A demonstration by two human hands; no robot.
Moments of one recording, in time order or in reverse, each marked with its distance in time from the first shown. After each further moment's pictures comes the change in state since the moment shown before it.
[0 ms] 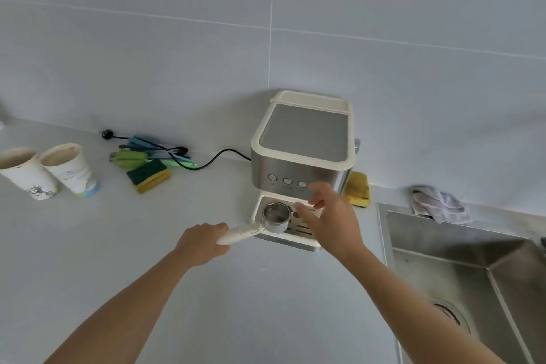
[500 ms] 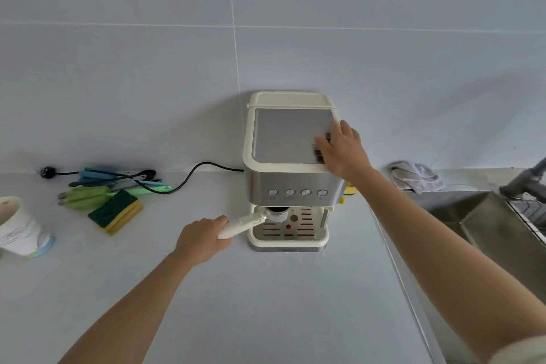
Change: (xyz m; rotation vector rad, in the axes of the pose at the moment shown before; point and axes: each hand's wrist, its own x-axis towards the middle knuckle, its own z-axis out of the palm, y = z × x) left_hand 0.063 -0.024 -0.026 0.026 0.139 0.208; right_hand 0.101 -0.016 -0.028 -0.322 0.030 0.153
